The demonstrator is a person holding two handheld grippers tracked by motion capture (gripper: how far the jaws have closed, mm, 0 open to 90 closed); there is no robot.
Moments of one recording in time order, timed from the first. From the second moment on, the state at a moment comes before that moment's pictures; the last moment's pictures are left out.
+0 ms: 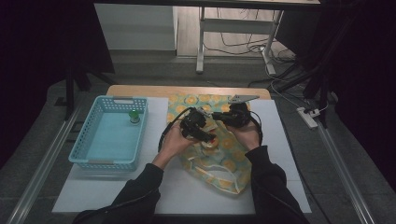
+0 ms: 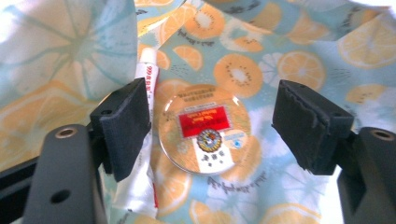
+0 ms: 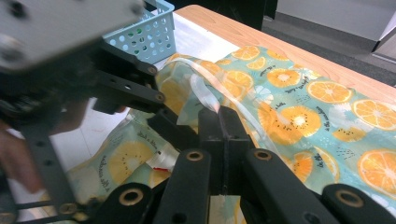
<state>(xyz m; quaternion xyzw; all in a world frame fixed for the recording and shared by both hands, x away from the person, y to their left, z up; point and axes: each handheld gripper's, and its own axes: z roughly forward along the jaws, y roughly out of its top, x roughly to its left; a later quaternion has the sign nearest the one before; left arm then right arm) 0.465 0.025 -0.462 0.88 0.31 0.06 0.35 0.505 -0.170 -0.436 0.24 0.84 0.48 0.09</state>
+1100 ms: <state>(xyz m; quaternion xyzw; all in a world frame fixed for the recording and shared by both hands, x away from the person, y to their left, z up) 0.437 0.108 -0.432 0.85 0.32 0.05 0.41 0.505 -0.170 -0.436 0.24 0.84 0.48 0.09</state>
